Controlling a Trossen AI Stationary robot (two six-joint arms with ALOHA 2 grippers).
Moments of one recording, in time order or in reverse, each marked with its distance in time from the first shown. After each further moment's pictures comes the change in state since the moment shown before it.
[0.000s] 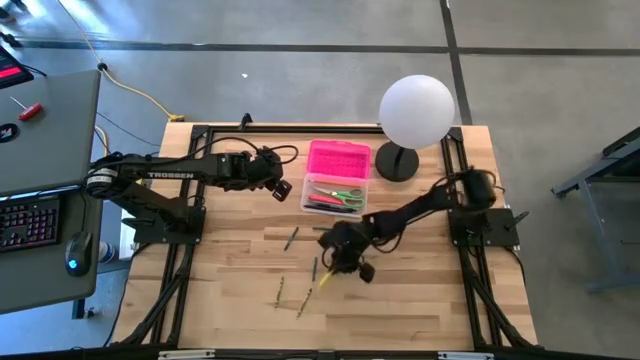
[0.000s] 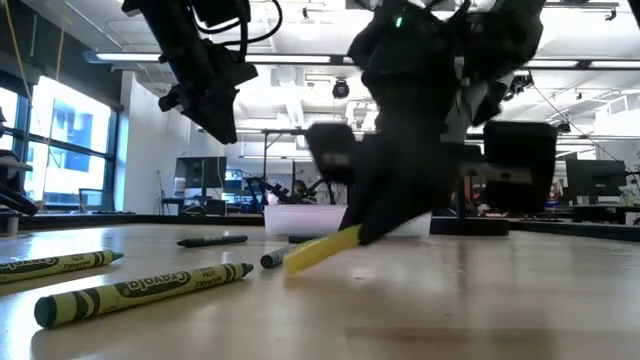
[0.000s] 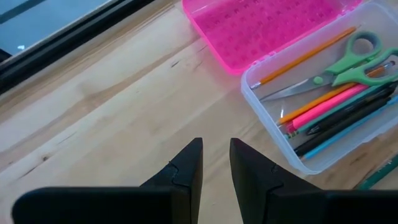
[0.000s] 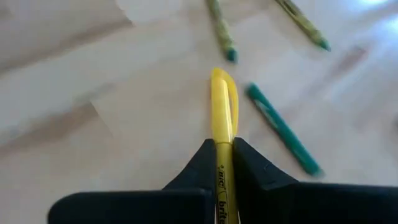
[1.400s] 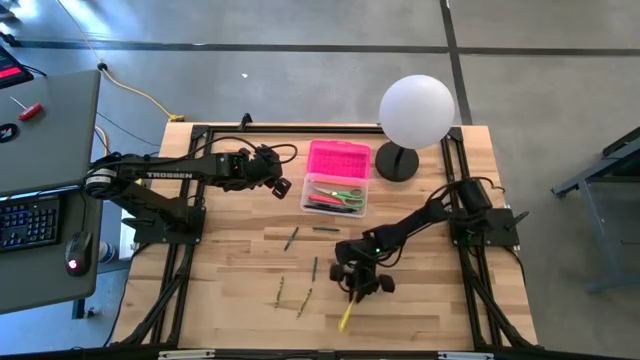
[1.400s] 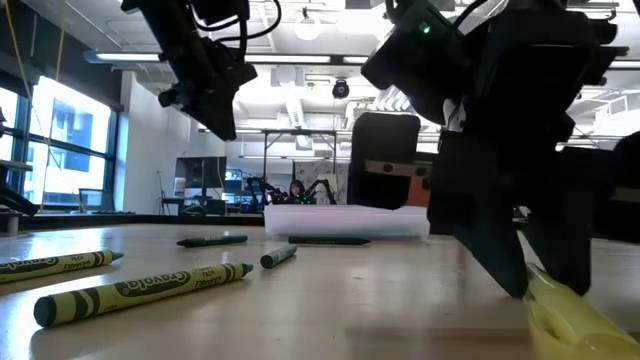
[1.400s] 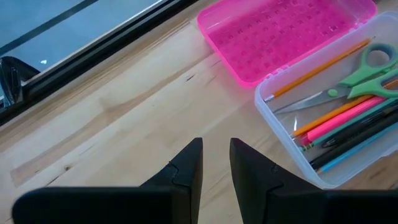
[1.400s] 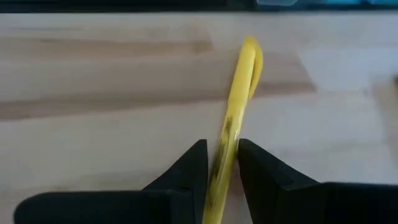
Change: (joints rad) left arm 0.000 -0.009 0.000 0.003 -0.070 0.026; right arm 0.117 0.089 0.002 -0.059 -0.313 -0.280
